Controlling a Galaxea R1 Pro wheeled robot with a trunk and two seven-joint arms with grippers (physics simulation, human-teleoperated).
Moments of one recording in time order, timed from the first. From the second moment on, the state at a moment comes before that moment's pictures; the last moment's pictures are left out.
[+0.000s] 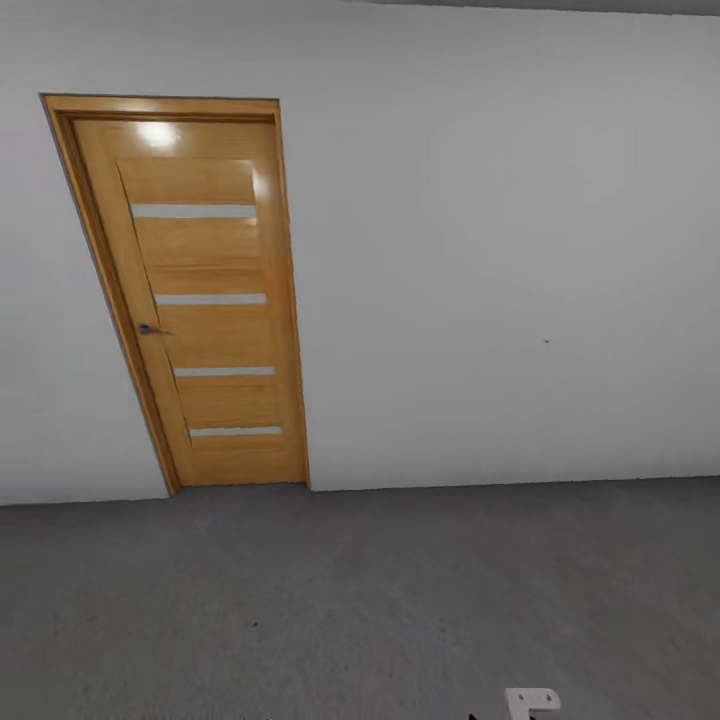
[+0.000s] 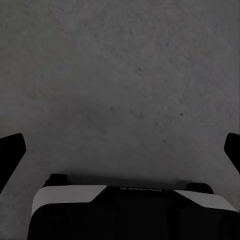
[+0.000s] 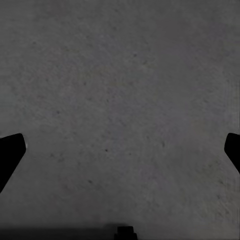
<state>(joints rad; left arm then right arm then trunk) 0.04 -0.12 0.04 -0.90 0.07 0.31 0.00 -0.05 0.00 0.00 -0.88 -0.01 0.23 -0.03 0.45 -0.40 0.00</state>
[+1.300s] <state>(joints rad) 0.04 -0.12 0.08 -0.83 0.08 0.21 0.00 -0.05 0.00 0.00 -0.88 -0.01 0.23 -0.03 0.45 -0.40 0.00</state>
